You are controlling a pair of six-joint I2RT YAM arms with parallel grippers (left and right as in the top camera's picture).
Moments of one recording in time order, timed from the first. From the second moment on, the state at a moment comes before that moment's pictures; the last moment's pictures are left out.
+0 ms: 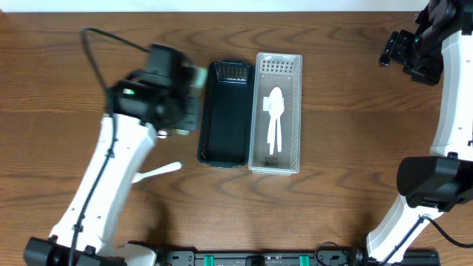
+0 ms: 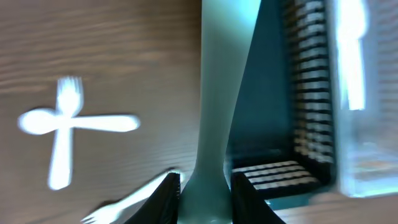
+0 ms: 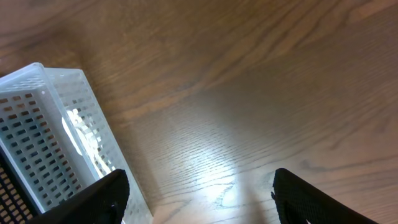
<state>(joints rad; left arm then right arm) -0.31 1.49 1.43 -1.12 0.04 -0.09 -0.14 2.02 2.31 -1.62 -0.03 0.32</state>
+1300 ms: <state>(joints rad) -0.44 1.68 1.49 -1.11 -0.05 -0.08 -0.14 2.02 2.31 -1.64 -0.03 0.23</state>
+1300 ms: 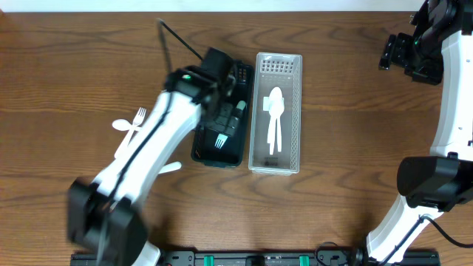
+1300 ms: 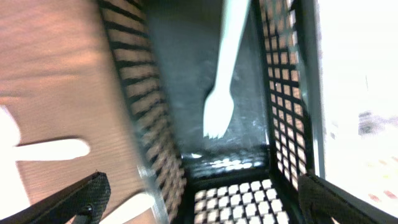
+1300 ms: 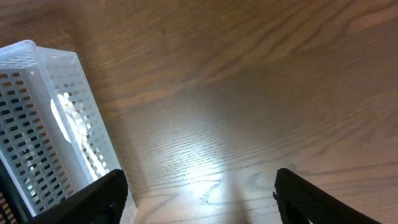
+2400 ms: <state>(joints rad) 0.26 2.04 1.50 -1.12 -0.03 0.15 -0.14 2.02 2.31 -1.62 -0.03 0.23</state>
